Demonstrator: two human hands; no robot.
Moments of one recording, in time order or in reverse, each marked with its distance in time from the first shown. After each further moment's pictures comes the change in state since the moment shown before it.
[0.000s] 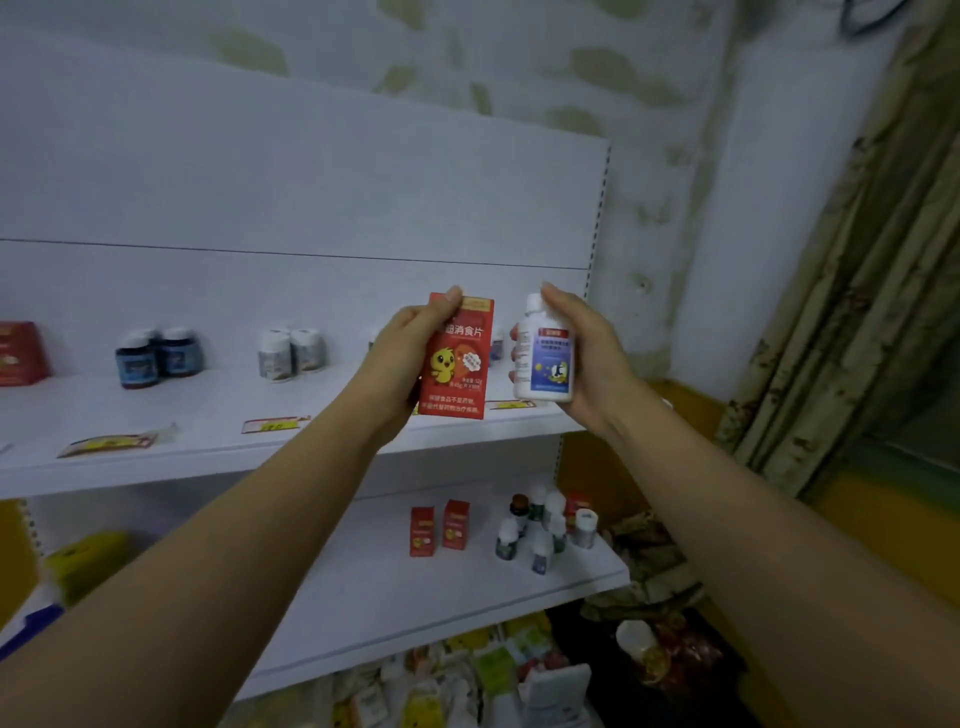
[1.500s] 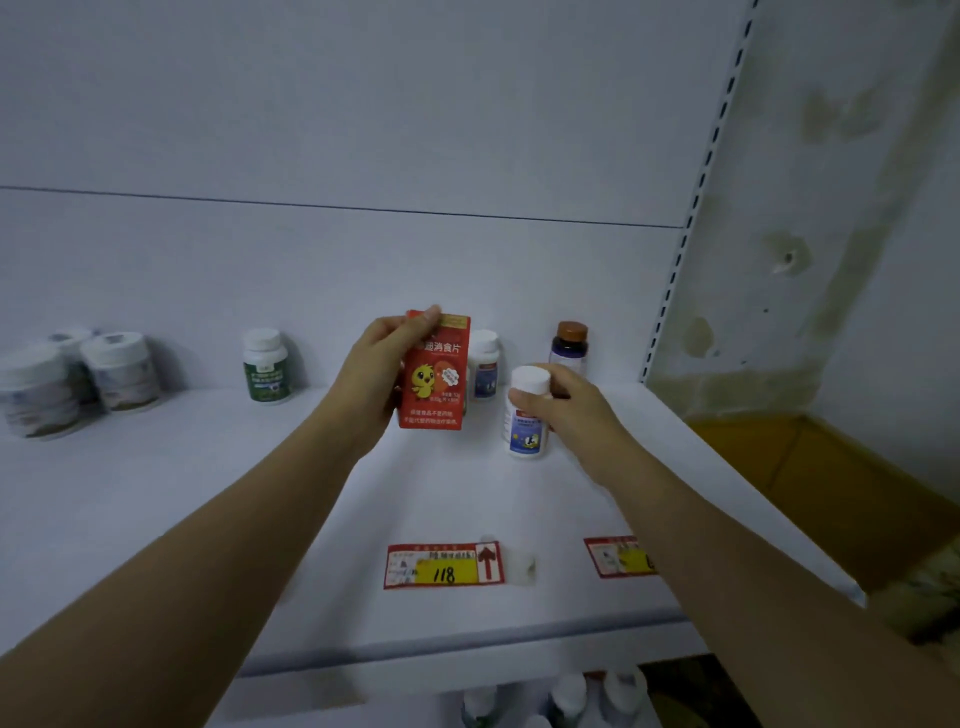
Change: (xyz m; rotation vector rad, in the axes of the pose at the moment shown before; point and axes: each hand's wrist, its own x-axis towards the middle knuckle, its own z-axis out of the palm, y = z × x) left_hand 0.393 -0.161 0.048 0.017 0.277 -0.085; right_hand 0.400 0.152 -0.259 -0.464 0.038 0.099
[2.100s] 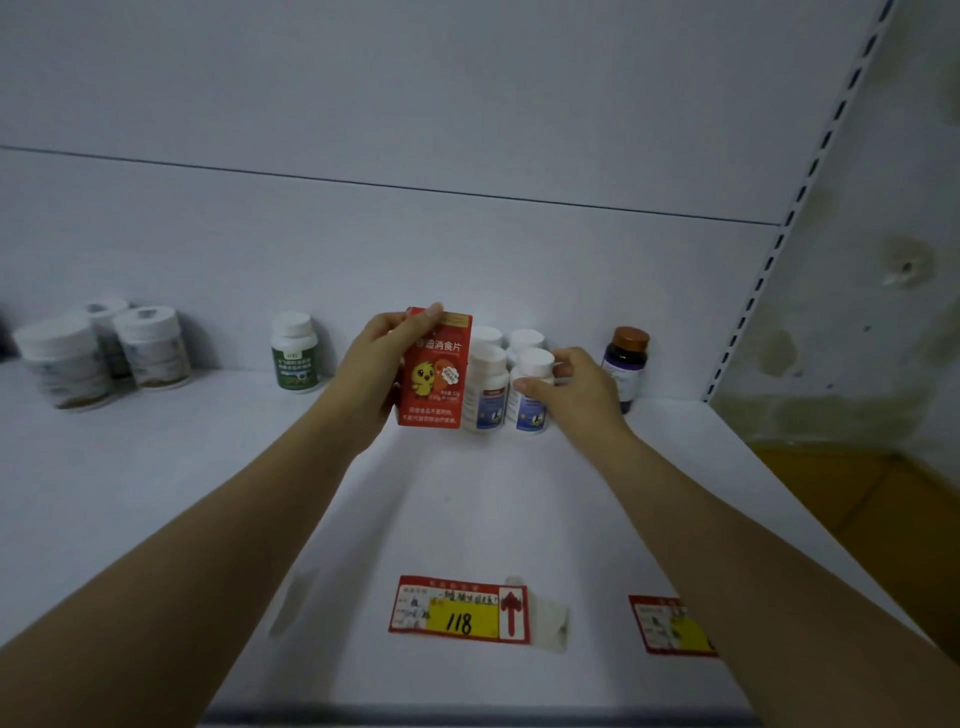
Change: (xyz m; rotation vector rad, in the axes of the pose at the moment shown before) left_hand 0.038 -0.015 -0.027 0.009 0.121 -0.017; right_hand 0.066 0.007 0.033 -0.295 0.076 -0.097
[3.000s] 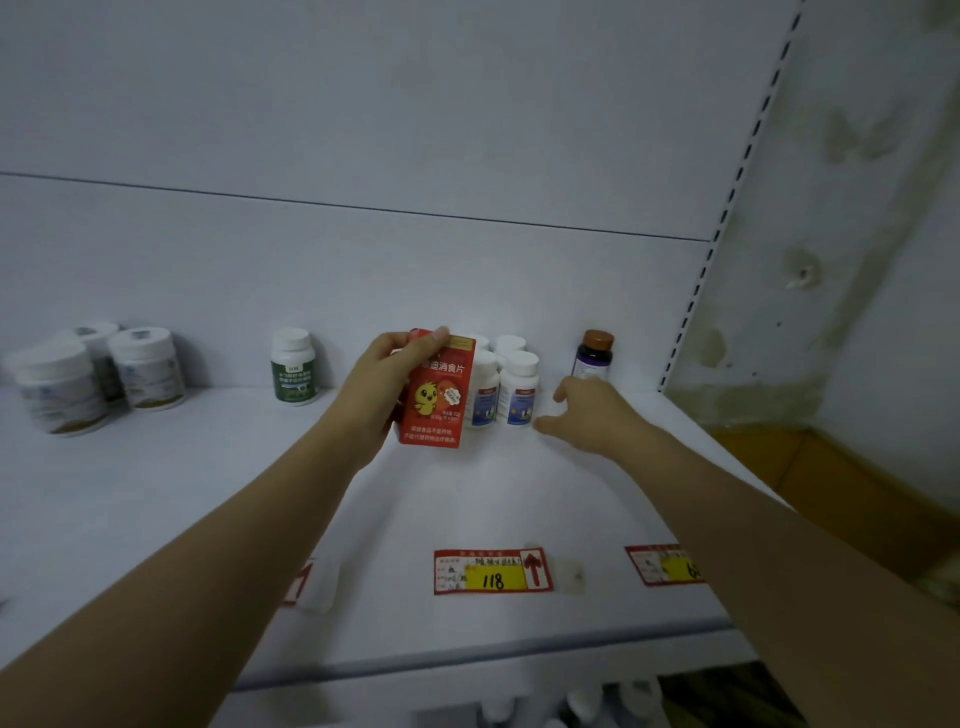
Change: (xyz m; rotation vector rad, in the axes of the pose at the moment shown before) left_hand -0.029 0.008 -0.018 0.020 -0.145 -0.003; right_hand -0.057 -0.040 -0.028 -0.811 -0.184 0.057
